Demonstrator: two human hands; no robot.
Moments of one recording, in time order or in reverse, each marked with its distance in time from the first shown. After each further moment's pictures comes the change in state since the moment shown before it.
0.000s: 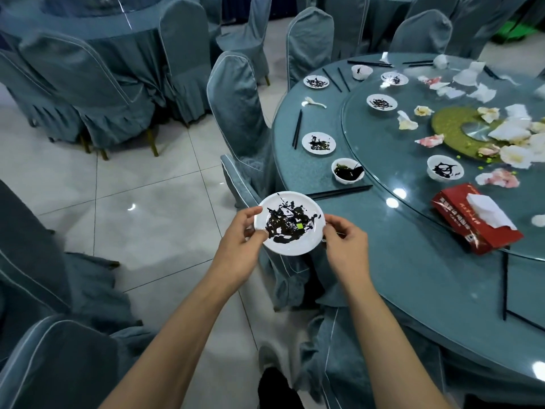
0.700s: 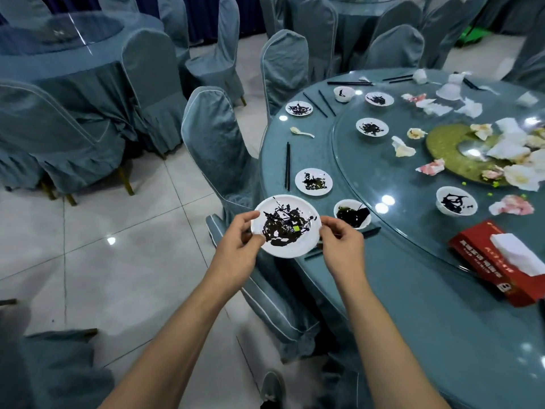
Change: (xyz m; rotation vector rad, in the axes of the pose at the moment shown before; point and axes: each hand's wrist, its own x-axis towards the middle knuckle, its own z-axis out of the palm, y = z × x) left_hand 0.204 0.043 -0.020 0.056 -0.099 0.046; right_hand 0.162 -0.051 0.091 0.075 0.125 0.012
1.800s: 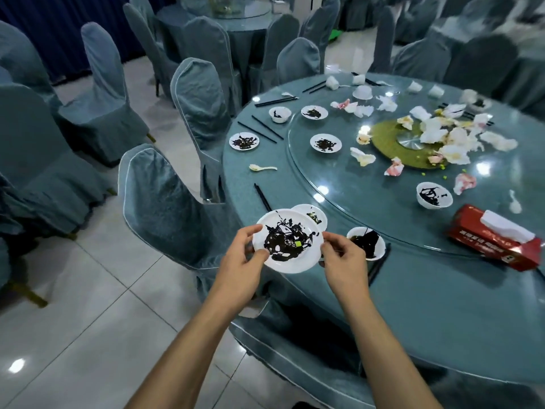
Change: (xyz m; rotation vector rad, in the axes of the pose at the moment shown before) left_hand 0.254 0.030 -0.098 0.085 -0.442 0.136; right_hand 0.093 -0.042 0.168 0.045 0.433 0.060
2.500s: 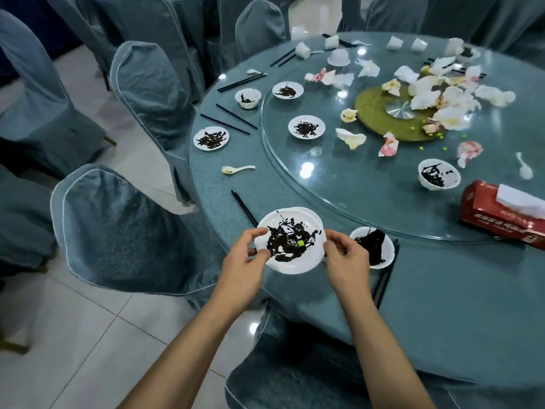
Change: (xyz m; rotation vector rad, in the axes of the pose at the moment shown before) left_hand 0.134 -0.009 0.036 0.124 -0.163 -0.090; right_hand 0.109 0.049 0.029 0.079 0.197 0.171
